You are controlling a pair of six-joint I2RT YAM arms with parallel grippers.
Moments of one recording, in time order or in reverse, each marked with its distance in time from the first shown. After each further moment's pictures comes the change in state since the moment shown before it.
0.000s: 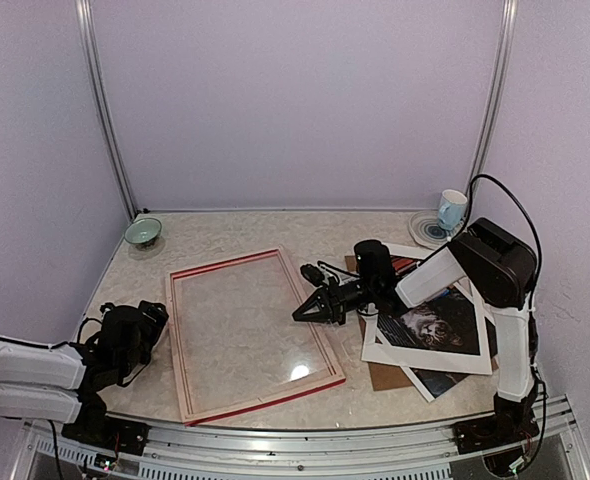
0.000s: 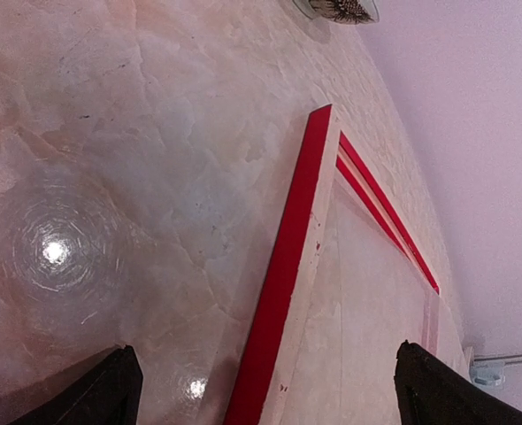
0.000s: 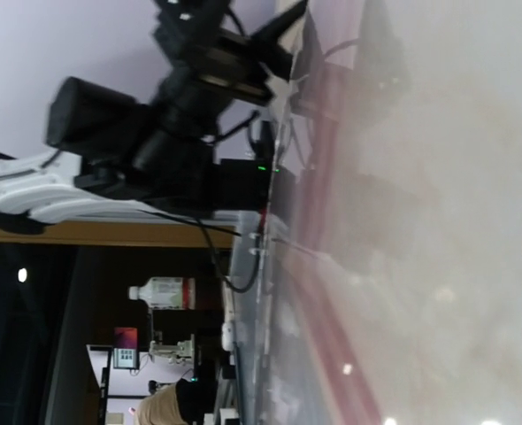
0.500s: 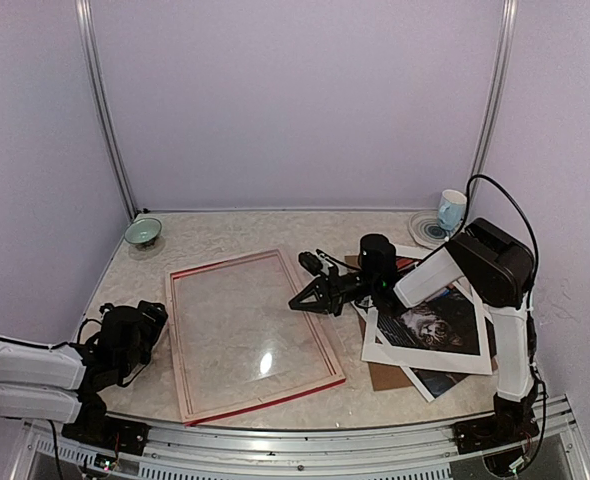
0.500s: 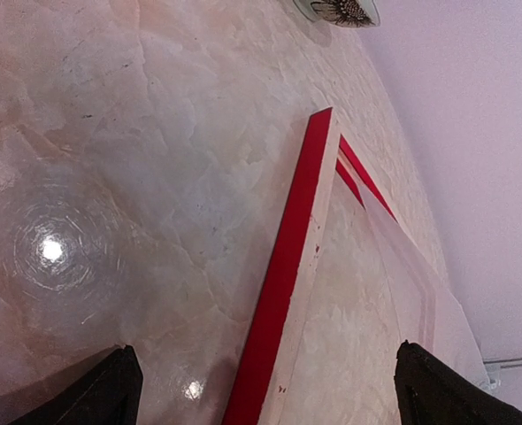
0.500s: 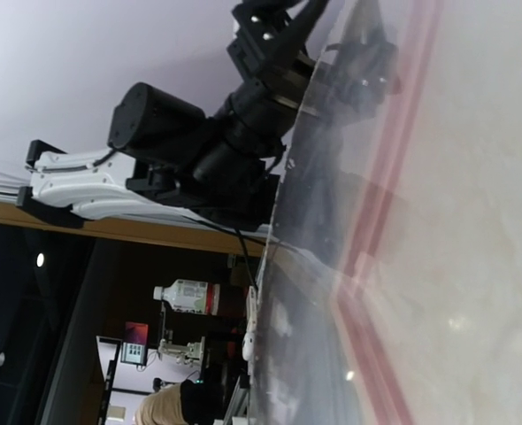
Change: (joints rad) left arm 0.001 0.001 -0.004 0.008 -0.002 -0.013; right arm 0.000 0.018 0.008 0.274 -0.018 0.177
